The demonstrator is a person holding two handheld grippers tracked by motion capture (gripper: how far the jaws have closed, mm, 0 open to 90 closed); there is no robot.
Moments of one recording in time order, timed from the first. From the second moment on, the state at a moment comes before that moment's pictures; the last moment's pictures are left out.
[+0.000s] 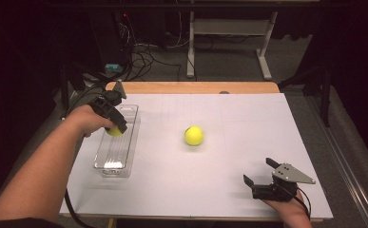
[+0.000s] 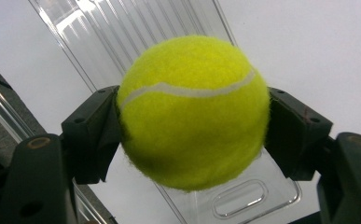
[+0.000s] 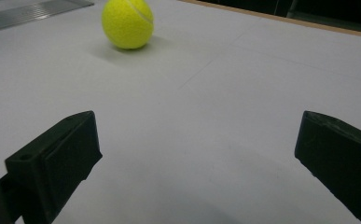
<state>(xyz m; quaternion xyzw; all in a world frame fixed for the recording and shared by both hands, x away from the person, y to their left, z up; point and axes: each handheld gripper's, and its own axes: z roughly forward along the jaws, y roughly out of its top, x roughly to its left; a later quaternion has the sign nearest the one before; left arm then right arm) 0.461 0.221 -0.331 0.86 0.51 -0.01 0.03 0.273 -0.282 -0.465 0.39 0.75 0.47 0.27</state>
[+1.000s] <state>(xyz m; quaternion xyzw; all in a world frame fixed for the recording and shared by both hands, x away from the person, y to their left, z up) 0.449 0.204 -0.340 0.86 0.50 0.01 0.04 0.273 -0.279 -0.466 0.38 0.75 0.46 0.27</state>
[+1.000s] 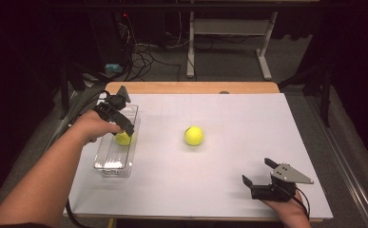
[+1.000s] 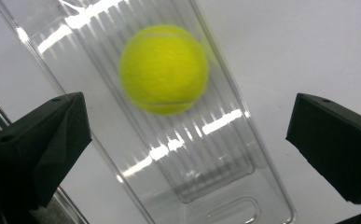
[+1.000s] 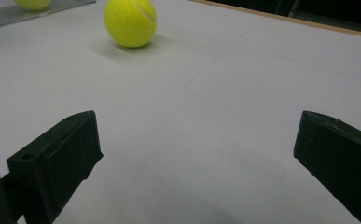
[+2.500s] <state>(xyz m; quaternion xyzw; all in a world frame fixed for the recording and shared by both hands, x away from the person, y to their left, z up) 0.381 0.110 -0.366 0.92 0.38 -0.02 0.08 0.359 -0.168 -0.451 0.36 0.78 0.45 0.23</state>
